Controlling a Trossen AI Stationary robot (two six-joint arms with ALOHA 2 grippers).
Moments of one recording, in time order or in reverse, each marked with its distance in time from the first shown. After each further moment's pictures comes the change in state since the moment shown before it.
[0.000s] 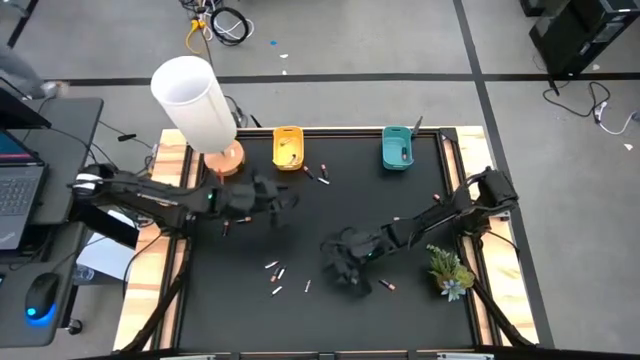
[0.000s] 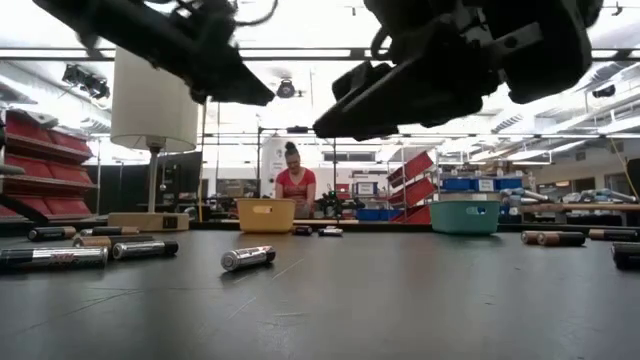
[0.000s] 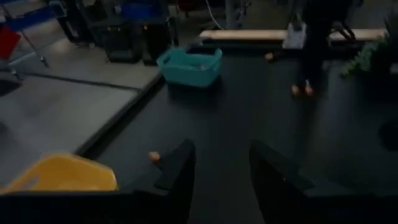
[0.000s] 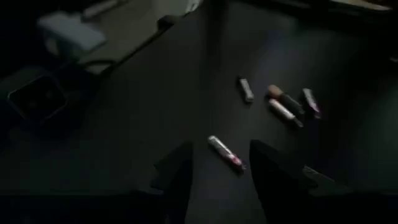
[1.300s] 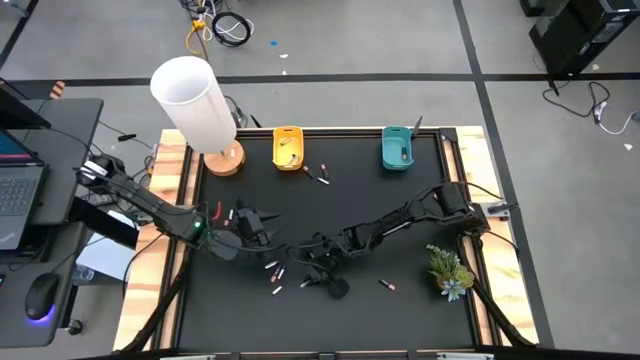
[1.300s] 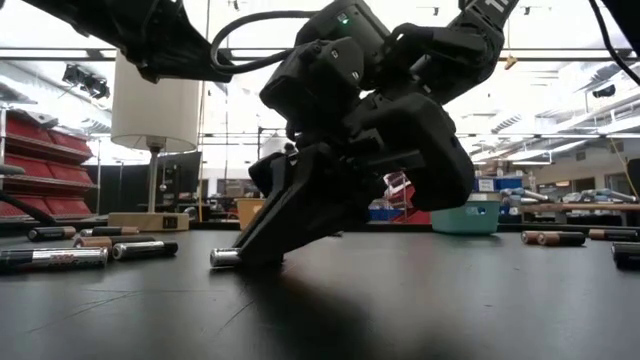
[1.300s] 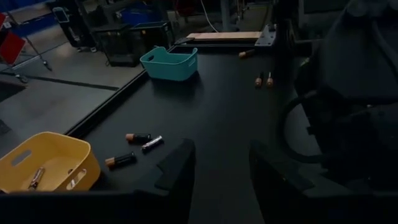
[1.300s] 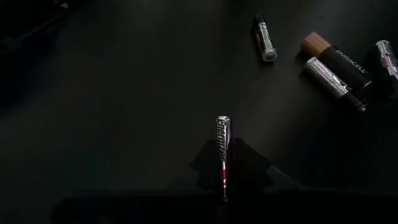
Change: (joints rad) left arm -0.390 -0.015 0.002 -0.135 -0.367 -0.199; right arm -0.088 0.373 0.322 -0.182 -0.190 -0.099
